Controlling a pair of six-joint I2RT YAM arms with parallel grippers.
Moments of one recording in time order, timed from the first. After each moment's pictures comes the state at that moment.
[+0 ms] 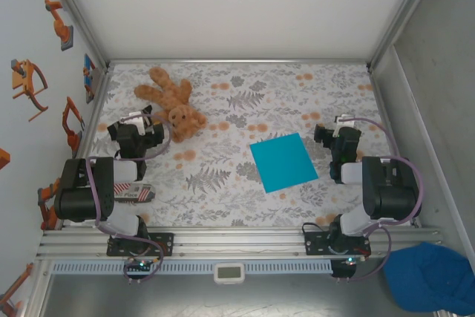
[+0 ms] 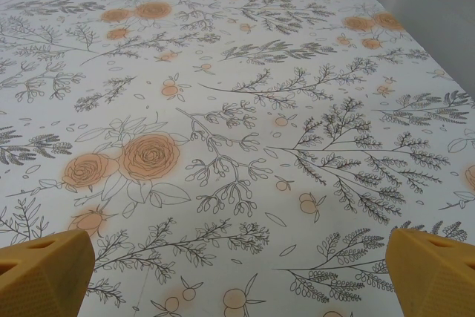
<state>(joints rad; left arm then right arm) -0.03 1.54 0.40 0.72 -0.08 -0.05 -0.03 1.54 0.36 0.78 0.10 0.04</state>
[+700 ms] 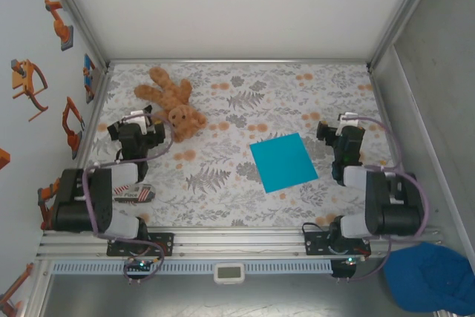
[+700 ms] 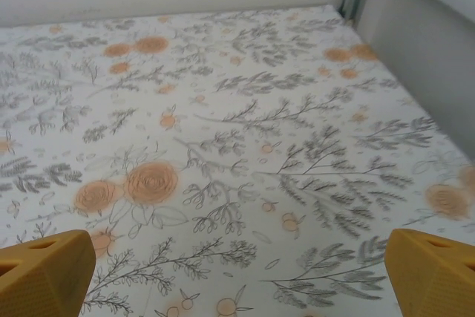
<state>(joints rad) -0.08 1.39 0.42 0.55 -0.19 -0.05 -0.03 1.35 0.37 0.63 0.13 0.05</state>
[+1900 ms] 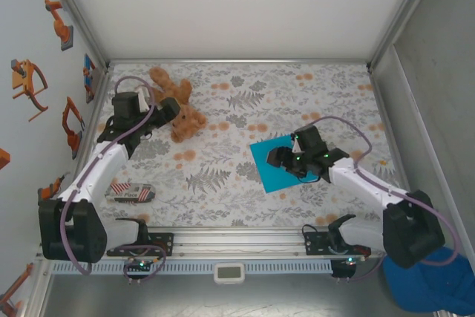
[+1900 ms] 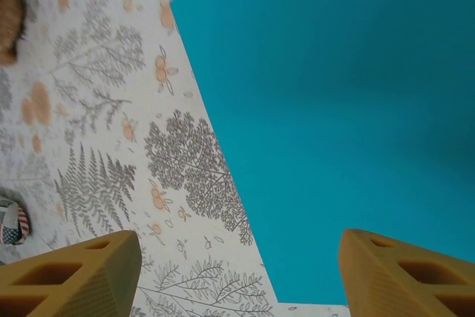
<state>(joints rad) -0.15 1.25 0.86 -0.24 0.25 -0.60 0.51 1.23 0.64 -0.38 -0.34 0.80</state>
